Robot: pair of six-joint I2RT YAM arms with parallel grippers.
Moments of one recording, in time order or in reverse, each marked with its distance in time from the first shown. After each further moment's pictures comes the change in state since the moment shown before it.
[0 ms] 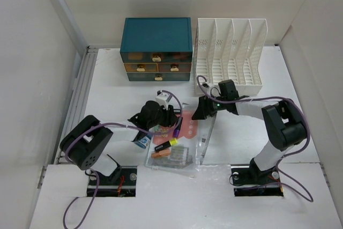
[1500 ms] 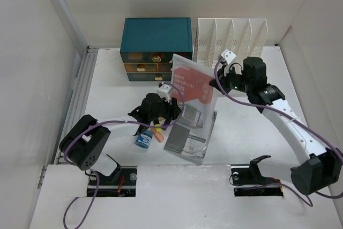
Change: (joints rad) left arm 0.026 -0.002 0.113 -0.060 0.015 0.043; right arm -0.014 -0.468 0.280 -0.335 0.301 -0.318
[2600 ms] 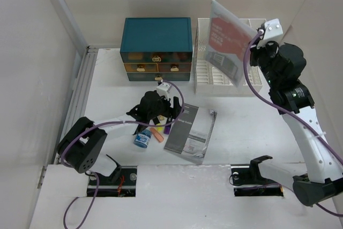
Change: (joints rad) left arm 0.008 -0.033 0.019 -0.039 0.013 0.010; right arm -0.054 -0.120 0.314 0.016 0.598 -0.069
